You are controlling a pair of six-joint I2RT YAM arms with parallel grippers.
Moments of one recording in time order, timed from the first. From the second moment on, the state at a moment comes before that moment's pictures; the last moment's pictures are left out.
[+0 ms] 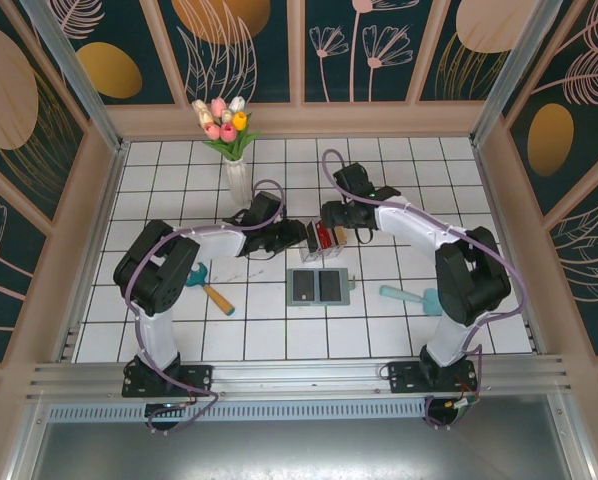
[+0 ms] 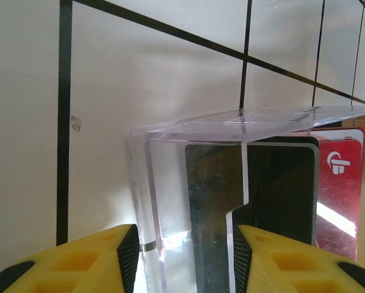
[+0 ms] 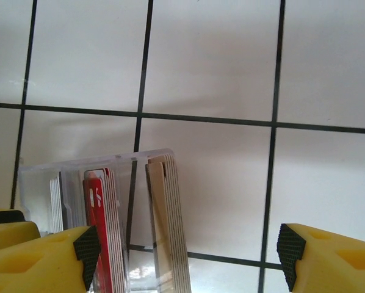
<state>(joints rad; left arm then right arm) -0.59 1.92 1.06 0.02 0.29 -0.93 0.55 1.74 1.26 -0.56 0.13 0.37</state>
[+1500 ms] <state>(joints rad) -0.59 1.95 1.06 0.06 0.31 -0.94 0.62 1.83 1.37 -0.72 0.32 0.33</state>
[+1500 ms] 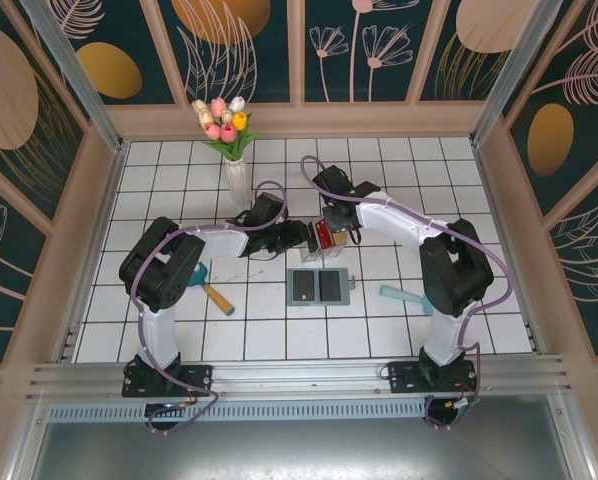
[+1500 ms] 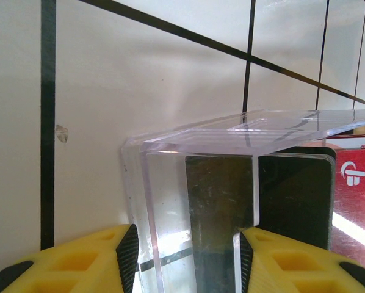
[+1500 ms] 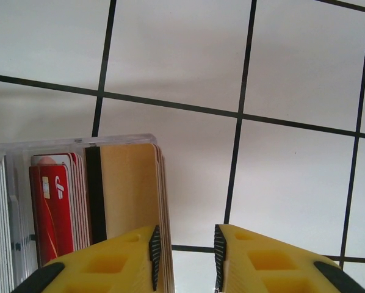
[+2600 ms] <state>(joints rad) -0.59 1.95 1.05 0.07 0.31 -0.94 0.60 1.85 1.36 -0.67 0.24 0.34</state>
